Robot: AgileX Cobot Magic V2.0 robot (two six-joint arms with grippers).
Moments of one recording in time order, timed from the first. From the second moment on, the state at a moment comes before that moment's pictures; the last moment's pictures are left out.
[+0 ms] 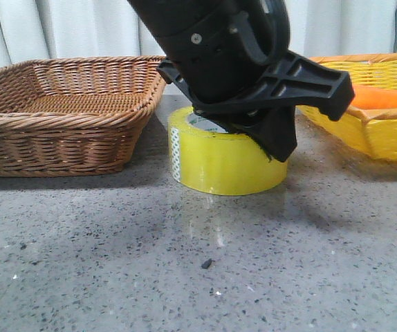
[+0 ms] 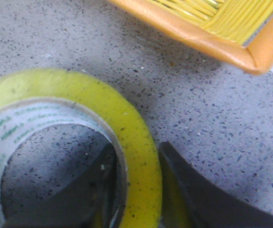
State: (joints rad) left arm -0.97 1.74 -1.29 -0.02 0.52 -0.05; right arm 0.72 0.80 -1.42 -0.15 1.19 0.11
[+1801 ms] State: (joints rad) left arm -0.59 1.55 -1.38 0.12 0.80 -0.06; right arm 0.72 0.80 -1.42 -0.15 1.16 0.11
